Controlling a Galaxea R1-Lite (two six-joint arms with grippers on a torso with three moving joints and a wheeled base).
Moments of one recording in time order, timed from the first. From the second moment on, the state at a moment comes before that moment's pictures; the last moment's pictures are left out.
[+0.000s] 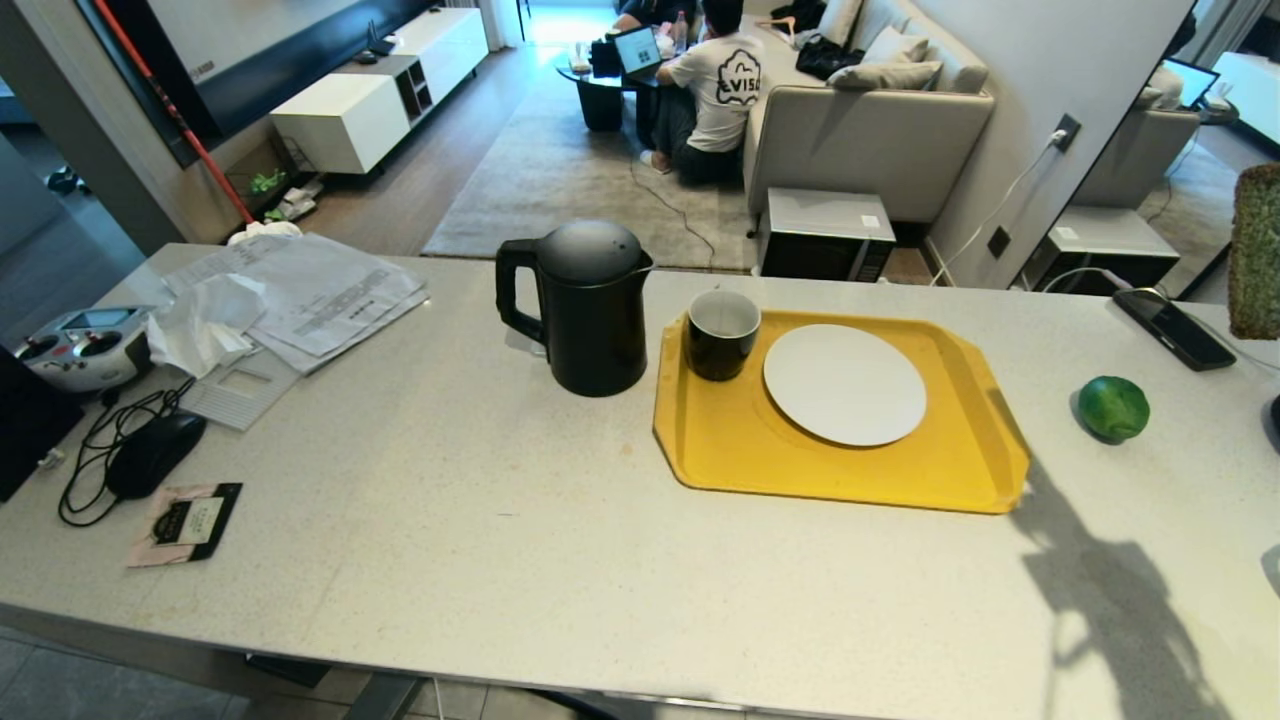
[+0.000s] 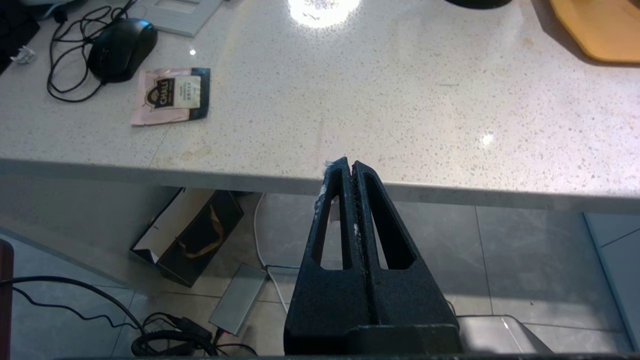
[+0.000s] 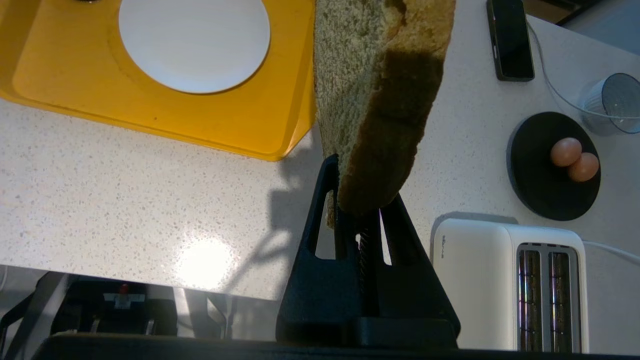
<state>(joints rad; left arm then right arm) 0.00 0.00 0.00 -0.01 0.00 0.01 -0.09 1.07 -1.37 0.66 -0.04 -0.20</state>
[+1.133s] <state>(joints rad) 0.00 0.00 0.00 -0.01 0.00 0.01 -0.11 1.07 -1.37 0.61 -0.04 -0.23</state>
